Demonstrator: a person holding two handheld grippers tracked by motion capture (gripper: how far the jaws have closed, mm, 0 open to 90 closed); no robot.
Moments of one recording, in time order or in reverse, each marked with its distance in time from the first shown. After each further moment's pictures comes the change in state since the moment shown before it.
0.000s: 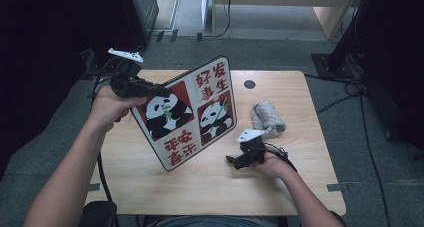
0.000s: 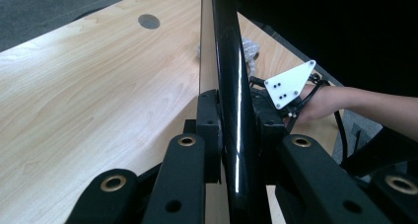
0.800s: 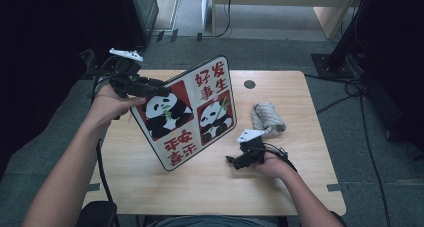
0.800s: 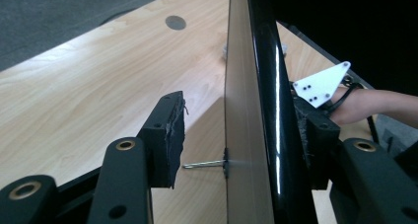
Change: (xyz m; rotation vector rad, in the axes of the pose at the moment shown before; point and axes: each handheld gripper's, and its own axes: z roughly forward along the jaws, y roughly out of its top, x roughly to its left) left arm 0.005 0.000 0.001 0.000 0.081 0.002; right arm 0.001 0.000 0.000 0.001 -0.002 0.004
